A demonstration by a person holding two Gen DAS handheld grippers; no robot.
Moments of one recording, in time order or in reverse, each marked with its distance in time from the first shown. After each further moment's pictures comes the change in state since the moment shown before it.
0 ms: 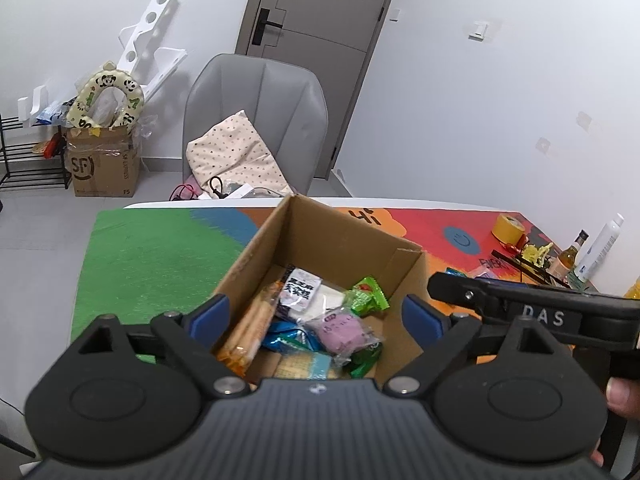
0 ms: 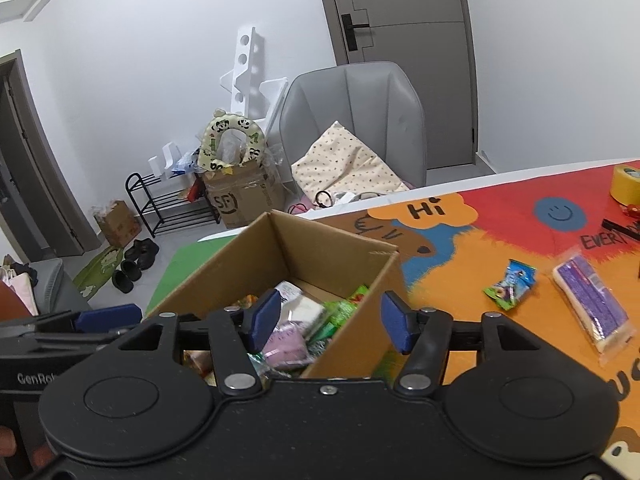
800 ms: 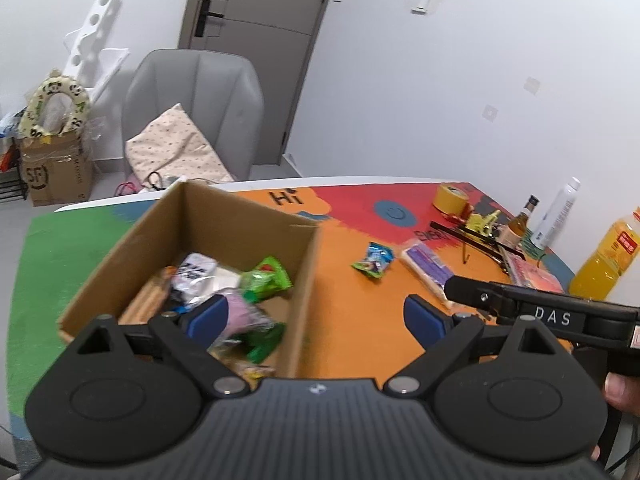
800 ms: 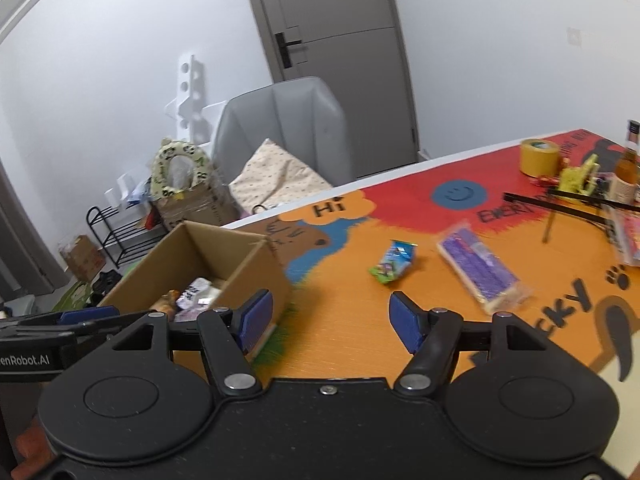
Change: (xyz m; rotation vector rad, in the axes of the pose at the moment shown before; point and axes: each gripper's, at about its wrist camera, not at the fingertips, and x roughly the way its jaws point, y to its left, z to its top) left arm 0.004 -0.078 -0.012 0.087 0.046 -0.116; right arm -0.059 -0.085 -0.026 0.128 -0.045 -0.130
